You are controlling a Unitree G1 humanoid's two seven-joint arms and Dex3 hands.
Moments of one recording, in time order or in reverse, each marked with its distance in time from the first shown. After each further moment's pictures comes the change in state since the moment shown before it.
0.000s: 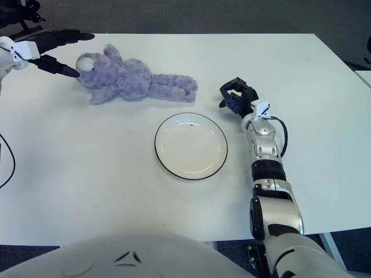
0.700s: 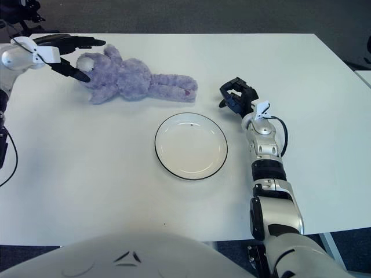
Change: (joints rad) left arm 0.003 -0.027 -0.265 -0.117 0.437 0.036 0.487; right arm -0.005 0.001 -0.001 -0.005 0.001 0.017 0.003
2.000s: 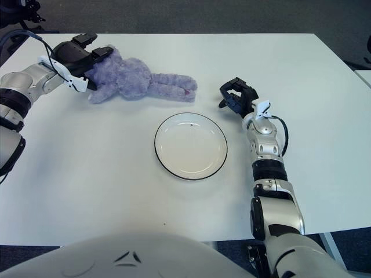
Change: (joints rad) left arm -0.017 -0.067 -0.254 0.150 0.255 0.232 0.473; right arm 0.005 -0.010 -0.003 -0.015 0.003 0.017 0.033
